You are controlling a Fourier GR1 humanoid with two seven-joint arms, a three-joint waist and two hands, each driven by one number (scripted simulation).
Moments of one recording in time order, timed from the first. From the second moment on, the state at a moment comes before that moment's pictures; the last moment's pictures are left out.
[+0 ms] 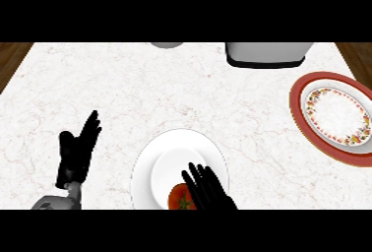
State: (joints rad) left arm -0.05 0.23 -0.13 -1.42 0.06 0.25 0.18; right arm 0.23 -0.01 0.77 -1.68 1.12 -0.24 0.22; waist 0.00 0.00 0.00
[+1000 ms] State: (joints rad) left arm -0.03 0.18 -0.07 -1.49 -0.01 0.19 0.24; right arm 0.09 -0.02 0.80 -1.52 1.11 -0.36 0.25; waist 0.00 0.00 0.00
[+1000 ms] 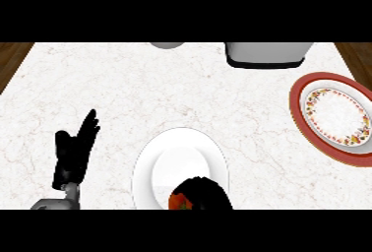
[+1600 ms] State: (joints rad) left arm -0.03 0.16 -0.05 -1.46 -0.03 0.18 0.21; right arm 0.03 -0.11 0.60 -1.58 1.13 -0.40 0.27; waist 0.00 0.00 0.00
